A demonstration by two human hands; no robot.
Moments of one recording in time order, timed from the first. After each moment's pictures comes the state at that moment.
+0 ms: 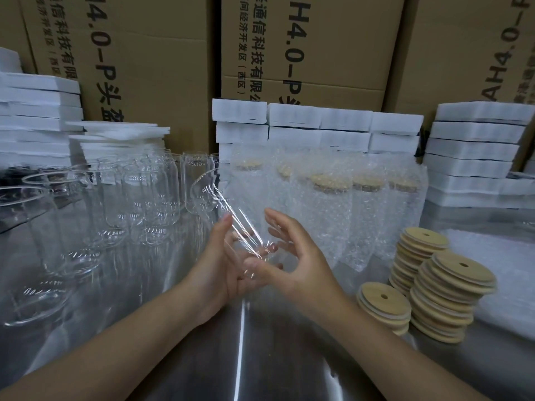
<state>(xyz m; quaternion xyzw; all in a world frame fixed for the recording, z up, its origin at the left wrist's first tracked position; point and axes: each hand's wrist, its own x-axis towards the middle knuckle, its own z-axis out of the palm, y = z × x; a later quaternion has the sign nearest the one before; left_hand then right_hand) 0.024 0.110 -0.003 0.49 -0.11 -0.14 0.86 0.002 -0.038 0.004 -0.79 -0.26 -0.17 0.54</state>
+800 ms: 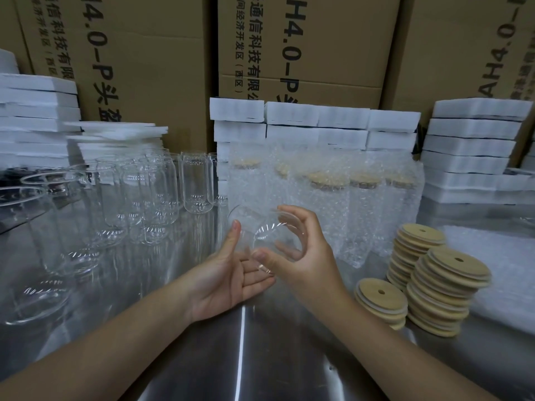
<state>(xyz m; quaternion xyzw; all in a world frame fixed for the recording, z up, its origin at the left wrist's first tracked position) 0.025 0.112 -0.007 0.50 -0.11 -0.25 0.83 0.003 -0.039 0.003 -0.72 -0.23 -0.19 0.63</state>
